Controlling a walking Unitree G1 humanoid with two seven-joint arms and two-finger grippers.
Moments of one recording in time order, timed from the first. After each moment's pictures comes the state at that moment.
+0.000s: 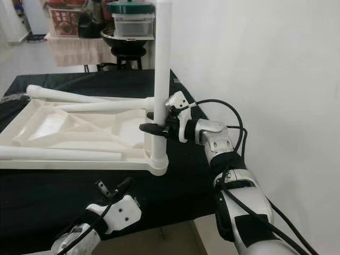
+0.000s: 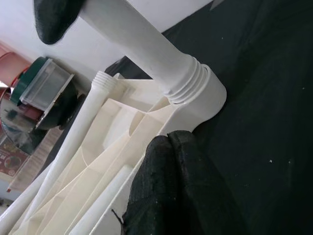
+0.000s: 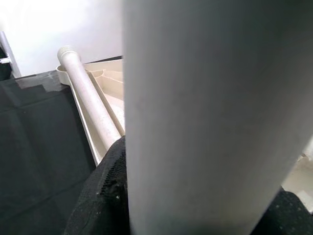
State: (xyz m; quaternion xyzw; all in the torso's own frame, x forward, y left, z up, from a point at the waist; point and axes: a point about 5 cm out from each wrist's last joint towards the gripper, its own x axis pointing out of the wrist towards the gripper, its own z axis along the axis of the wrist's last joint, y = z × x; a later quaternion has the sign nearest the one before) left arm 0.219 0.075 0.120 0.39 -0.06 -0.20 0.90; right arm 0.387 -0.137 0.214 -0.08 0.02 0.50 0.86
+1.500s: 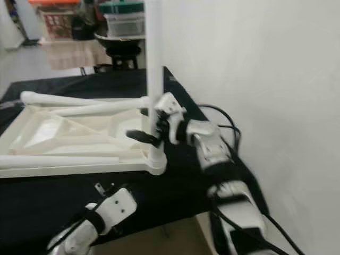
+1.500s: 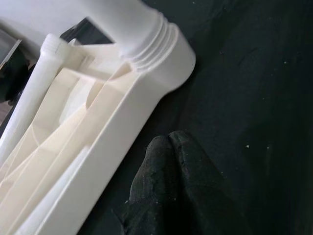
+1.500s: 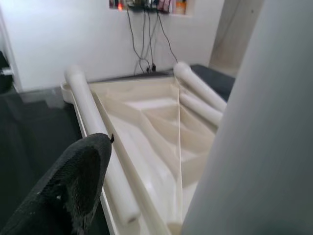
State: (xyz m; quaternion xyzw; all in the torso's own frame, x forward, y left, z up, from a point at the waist) left arm 0.222 0.095 0.110 0.35 0.04 -0.22 0.91; right arm 0.379 -0.079 0.235 -0.11 -0.03 0.56 0.82
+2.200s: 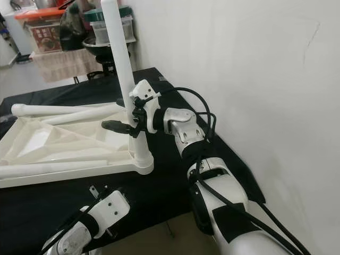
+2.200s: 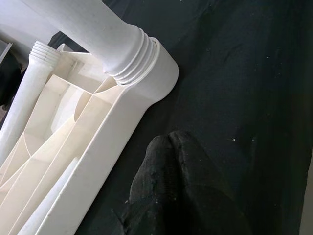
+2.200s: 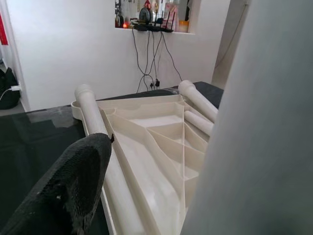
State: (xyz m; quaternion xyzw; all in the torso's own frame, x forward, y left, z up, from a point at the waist) left arm 0.219 0.105 0.105 0.34 0.05 -0.22 0.91; right arm 0.385 -0.049 0.239 -0.09 -0.03 0.57 0.81
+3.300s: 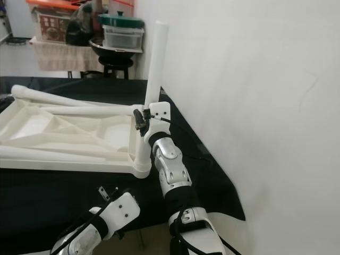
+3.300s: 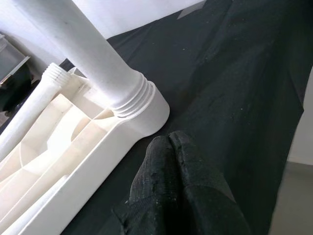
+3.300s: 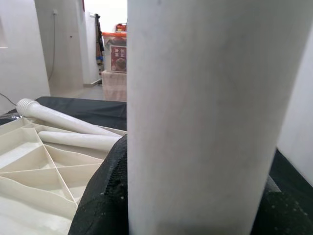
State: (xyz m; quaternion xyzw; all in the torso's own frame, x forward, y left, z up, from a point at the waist) left arm 0.217 0.075 0.107 0.34 0.04 -0.23 0.91; right arm 0.370 -0.051 0.186 0.04 -0.06 0.19 0.98
